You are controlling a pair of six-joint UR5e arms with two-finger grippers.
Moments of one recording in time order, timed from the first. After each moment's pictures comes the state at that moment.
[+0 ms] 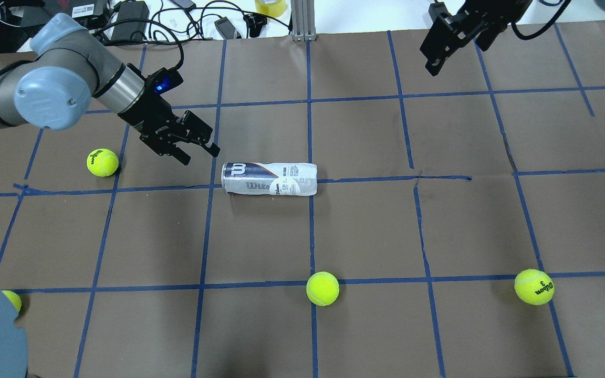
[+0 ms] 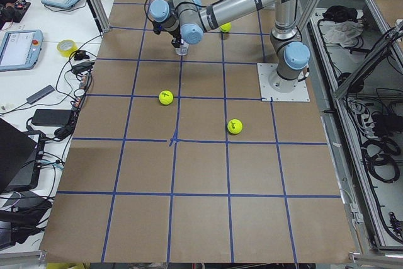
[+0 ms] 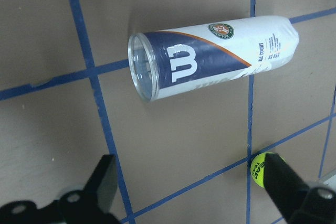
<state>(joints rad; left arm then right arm) -1.39 -1.93 -1.66 -1.51 1.07 0.48 1.57 -1.49 1.36 -1.54 -1.51 -0.42</state>
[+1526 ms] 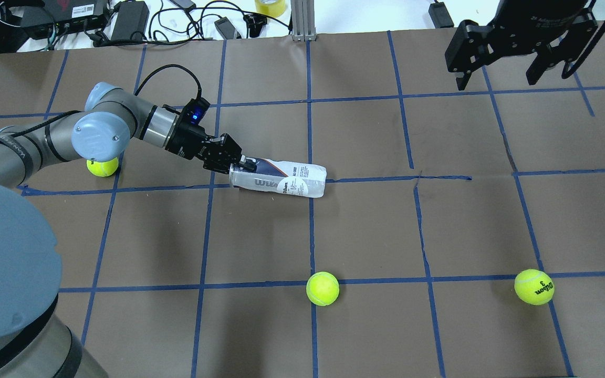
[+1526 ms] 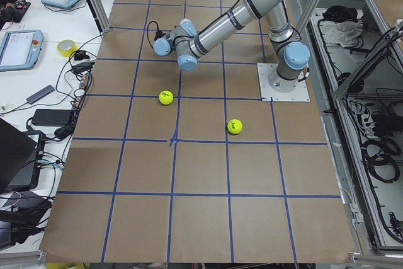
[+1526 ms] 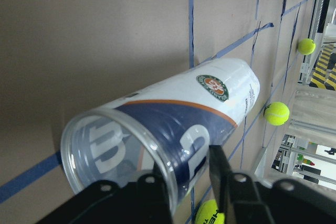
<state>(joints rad) -1.39 -2.08 -1.75 -1.45 0.69 0.58 1.56 -1.58 1.43 -1.49 -1.64 0.01</state>
